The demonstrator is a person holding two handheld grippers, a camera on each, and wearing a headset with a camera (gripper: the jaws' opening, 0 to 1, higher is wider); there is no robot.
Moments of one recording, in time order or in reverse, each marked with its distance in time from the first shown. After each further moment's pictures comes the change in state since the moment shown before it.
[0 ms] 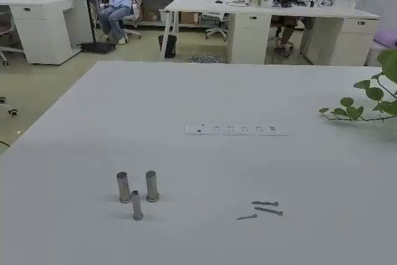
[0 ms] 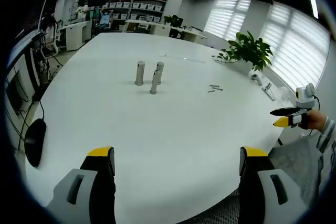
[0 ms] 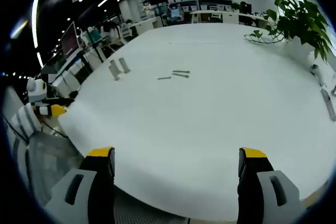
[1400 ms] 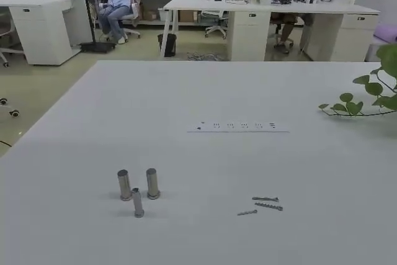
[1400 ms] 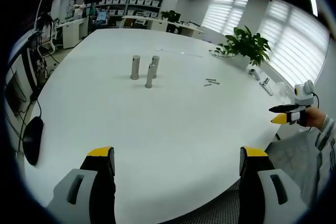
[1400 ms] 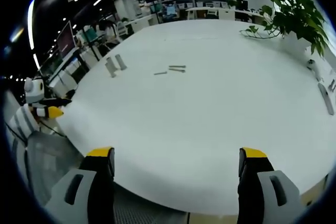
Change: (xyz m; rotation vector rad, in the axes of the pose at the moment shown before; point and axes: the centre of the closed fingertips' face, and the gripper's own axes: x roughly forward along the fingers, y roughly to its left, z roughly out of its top) left arm -0.002 -0.001 -0.007 0.013 0.030 0.003; right arm -0.003 -0.007 -0.007 0.012 0.016 -0.027
